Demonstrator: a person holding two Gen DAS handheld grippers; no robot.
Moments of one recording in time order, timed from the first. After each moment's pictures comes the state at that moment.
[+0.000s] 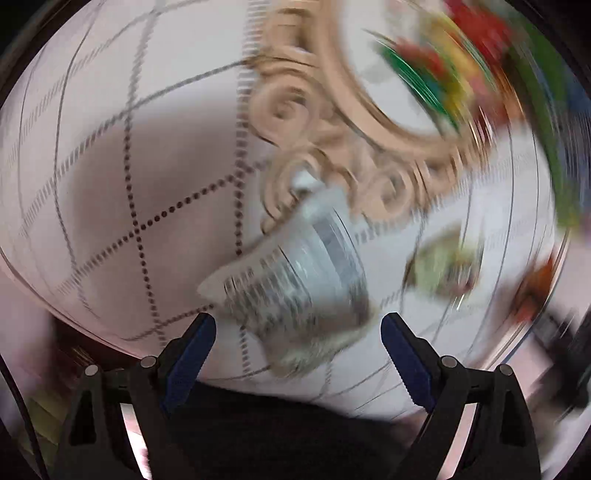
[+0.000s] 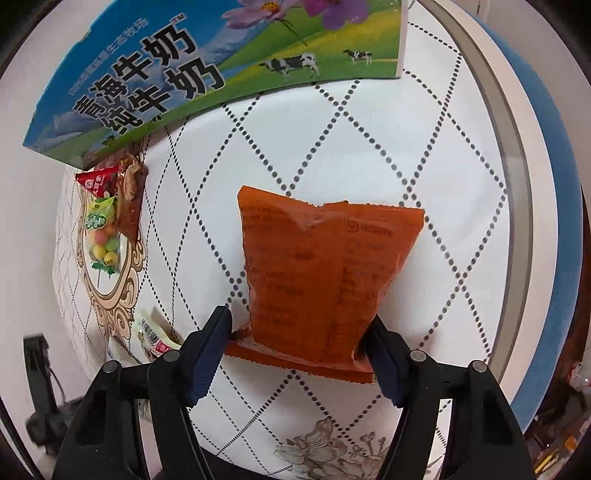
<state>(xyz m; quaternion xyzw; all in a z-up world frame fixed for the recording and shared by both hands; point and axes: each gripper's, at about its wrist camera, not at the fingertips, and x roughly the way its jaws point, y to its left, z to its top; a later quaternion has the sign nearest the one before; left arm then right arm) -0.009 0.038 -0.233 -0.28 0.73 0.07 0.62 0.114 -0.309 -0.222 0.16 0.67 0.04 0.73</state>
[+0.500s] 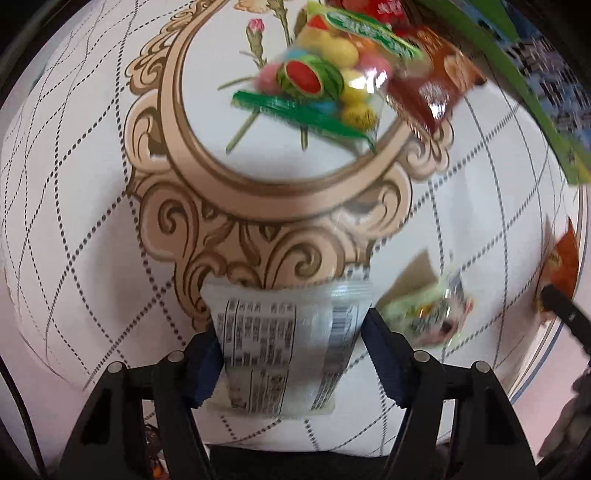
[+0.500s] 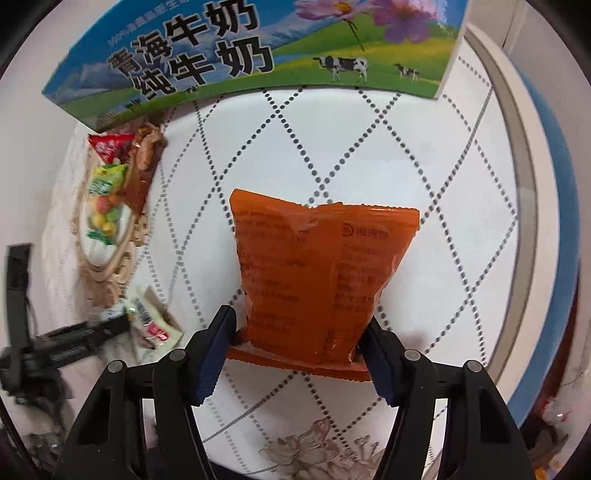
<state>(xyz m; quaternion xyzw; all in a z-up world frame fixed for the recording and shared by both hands) 0.034 -0.032 -0.222 -0.08 0.73 0.01 0.68 0.109 -0.280 -0.221 0.11 0.66 0.08 0.74</state>
